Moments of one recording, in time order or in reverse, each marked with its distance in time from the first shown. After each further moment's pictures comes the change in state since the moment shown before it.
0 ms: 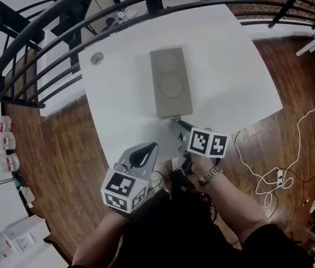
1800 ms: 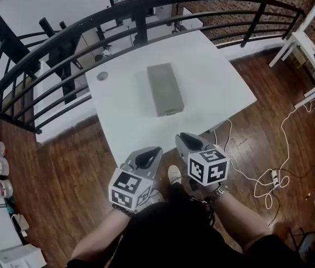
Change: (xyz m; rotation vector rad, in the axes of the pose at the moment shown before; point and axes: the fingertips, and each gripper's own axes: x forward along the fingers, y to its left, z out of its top) left arm -0.085 -0.069 -0.010 0.161 -0.130 -0.155; right arm -0.141 0.102 -0.047 -0.520 -0.239 -0.135
